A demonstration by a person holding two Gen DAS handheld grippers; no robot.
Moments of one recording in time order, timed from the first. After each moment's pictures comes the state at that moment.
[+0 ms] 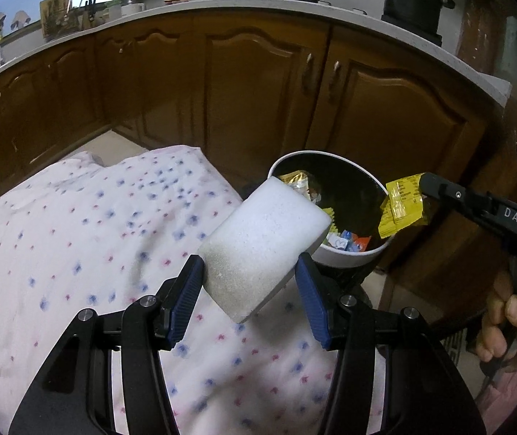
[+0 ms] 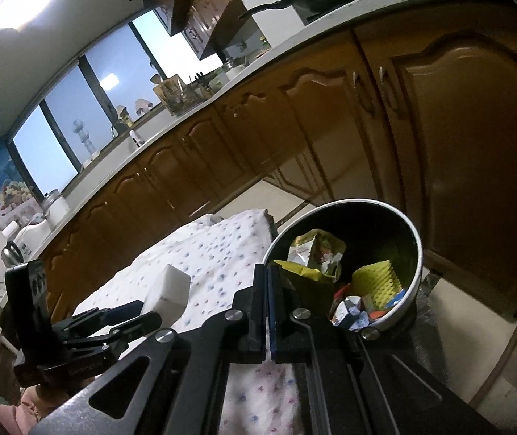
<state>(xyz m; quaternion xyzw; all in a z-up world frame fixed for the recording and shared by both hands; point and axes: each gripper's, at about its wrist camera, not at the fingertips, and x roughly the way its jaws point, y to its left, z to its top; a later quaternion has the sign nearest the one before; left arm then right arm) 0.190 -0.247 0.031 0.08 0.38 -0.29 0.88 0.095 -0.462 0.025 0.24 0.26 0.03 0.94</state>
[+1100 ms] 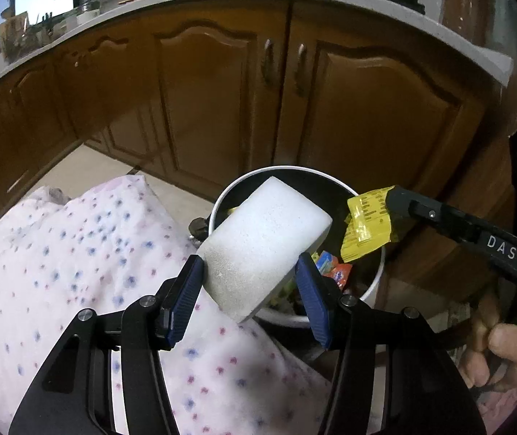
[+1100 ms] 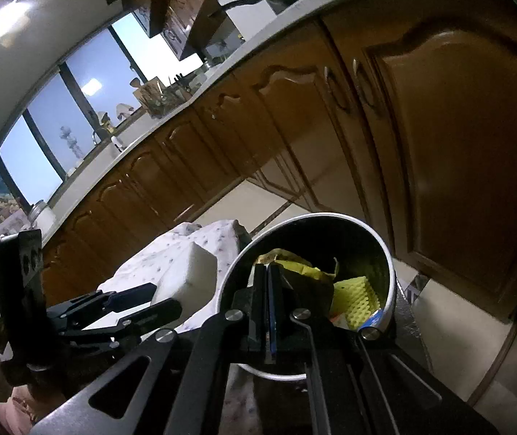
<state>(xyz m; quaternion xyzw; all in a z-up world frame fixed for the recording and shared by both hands) 0.227 -0.350 0.030 0.13 0.39 -0.33 0.85 0.127 -0.503 0.013 0.25 0.28 0.01 0.93</state>
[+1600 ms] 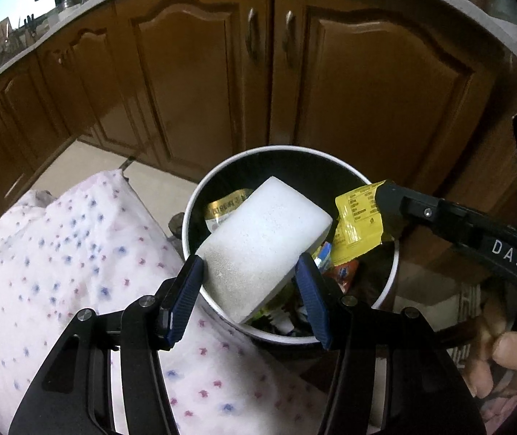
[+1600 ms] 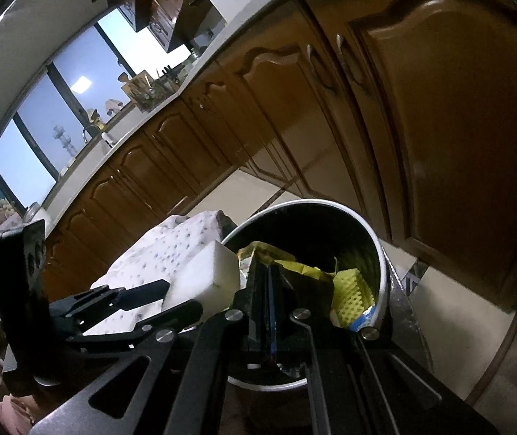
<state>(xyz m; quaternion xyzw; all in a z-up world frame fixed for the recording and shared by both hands) 0.240 -0.388 0.003 0.17 0.41 -0.32 0.83 0.142 -0.519 -0.010 0.27 0.30 0.00 0.91</state>
